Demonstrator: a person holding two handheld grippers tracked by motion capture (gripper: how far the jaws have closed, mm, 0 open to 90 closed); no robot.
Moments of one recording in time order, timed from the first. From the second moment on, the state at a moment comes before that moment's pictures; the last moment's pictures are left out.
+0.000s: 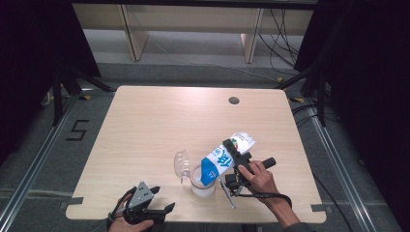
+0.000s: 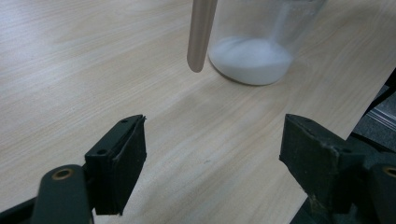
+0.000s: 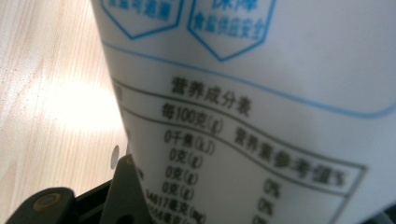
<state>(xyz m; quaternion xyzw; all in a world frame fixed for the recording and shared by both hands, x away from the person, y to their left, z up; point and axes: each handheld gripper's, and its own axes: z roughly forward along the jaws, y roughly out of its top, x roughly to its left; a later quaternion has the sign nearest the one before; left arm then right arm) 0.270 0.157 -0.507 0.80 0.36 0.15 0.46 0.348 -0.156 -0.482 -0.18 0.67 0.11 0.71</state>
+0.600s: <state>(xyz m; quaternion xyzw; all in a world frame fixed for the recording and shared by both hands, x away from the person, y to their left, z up) 0.270 0.157 -0.507 0.80 0.36 0.15 0.46 0.348 -0.156 -0.480 -0.19 0.67 0.10 0.71</state>
